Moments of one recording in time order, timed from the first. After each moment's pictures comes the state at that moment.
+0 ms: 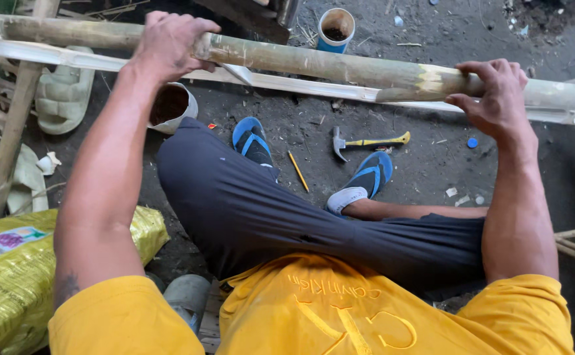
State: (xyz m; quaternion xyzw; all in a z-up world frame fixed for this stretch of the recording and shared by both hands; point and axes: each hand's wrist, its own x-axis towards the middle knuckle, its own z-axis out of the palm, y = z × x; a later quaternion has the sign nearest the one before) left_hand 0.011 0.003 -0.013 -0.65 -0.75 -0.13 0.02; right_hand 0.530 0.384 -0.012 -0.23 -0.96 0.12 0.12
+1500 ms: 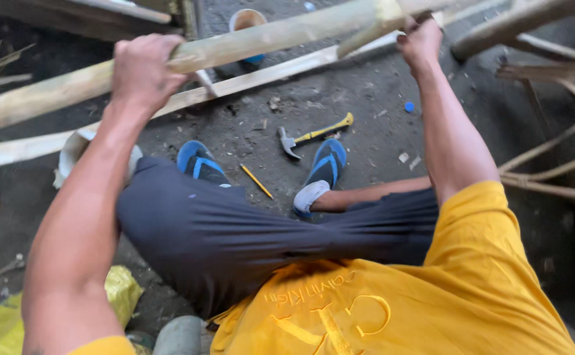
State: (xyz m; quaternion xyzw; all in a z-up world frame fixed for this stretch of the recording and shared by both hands) left_hand 0.072 0.099 -0.026 -0.67 -0.71 -0.21 0.07; right_hand 0.513 0.524 -0.152 -0.56 -0.64 0.41 0.32
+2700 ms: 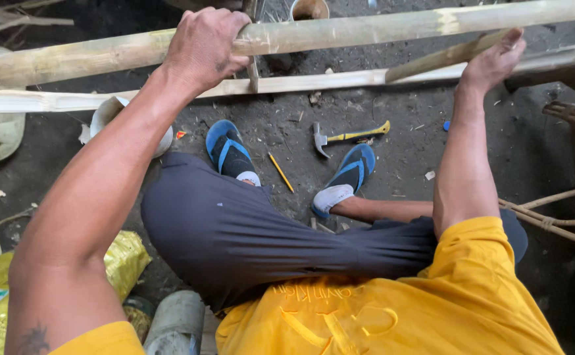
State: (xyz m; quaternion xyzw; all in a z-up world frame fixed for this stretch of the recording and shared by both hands) left_hand 0.061 0.102 -0.012 -0.69 -0.70 -0.21 0.02; right_hand 0.520 0.531 -0.187 -0.50 -0.62 0.32 0.51
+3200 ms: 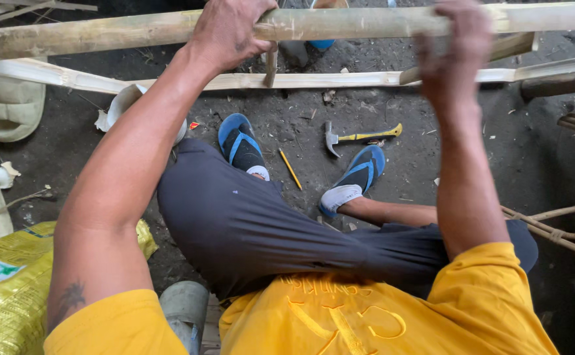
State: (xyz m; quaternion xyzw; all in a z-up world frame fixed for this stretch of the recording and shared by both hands) left_hand 0.049 0.110 -0.037 -0.69 -0.67 -0.29 0.03; right_hand 0.404 0.360 -0.023 -0.20 -0.94 0.06 0.27
